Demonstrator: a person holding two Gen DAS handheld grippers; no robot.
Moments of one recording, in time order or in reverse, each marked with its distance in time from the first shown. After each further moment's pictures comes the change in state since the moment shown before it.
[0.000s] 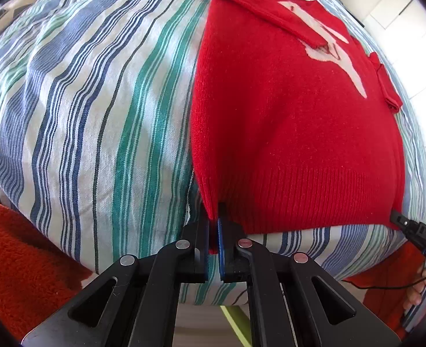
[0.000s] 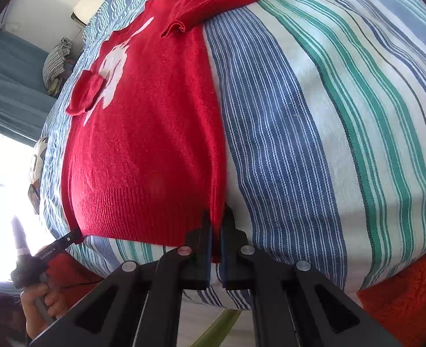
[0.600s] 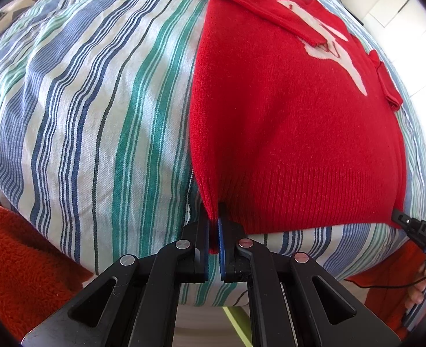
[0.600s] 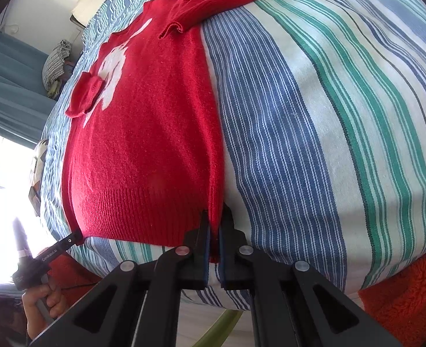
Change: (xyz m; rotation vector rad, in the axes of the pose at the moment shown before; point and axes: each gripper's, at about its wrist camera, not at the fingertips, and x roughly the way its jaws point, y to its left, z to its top) left arm 0.001 -0.001 0.000 0.009 0.001 0.008; right arm -0.002 -0.003 -0.001 0.008 -0.003 0.004
